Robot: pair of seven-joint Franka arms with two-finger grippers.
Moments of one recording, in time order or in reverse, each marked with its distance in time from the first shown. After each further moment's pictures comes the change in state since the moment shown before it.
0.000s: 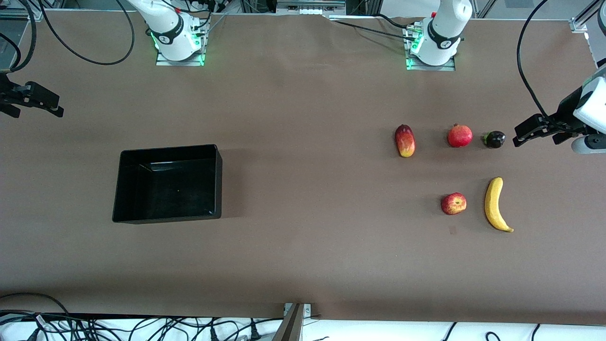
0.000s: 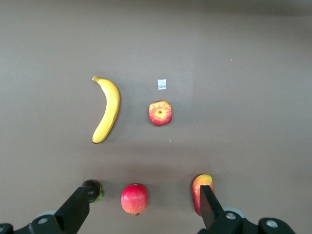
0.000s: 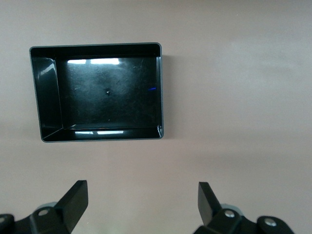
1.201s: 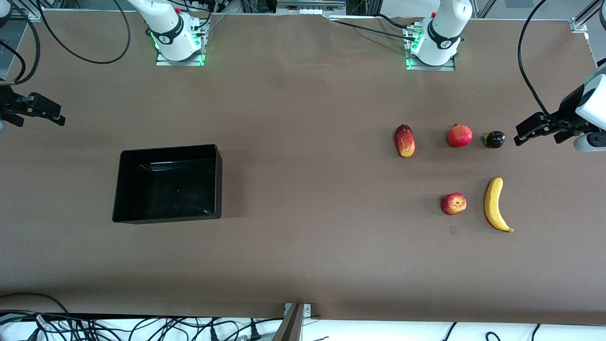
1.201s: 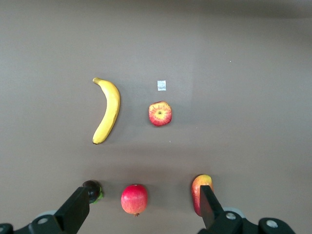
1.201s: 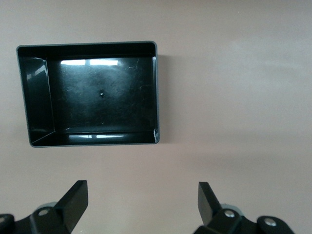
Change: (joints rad) left arm 0.000 -0.010 0.000 0.000 0.000 0.000 0.000; right arm -0.015 -0.021 -0.002 -0.101 0.007 0.085 -0.016
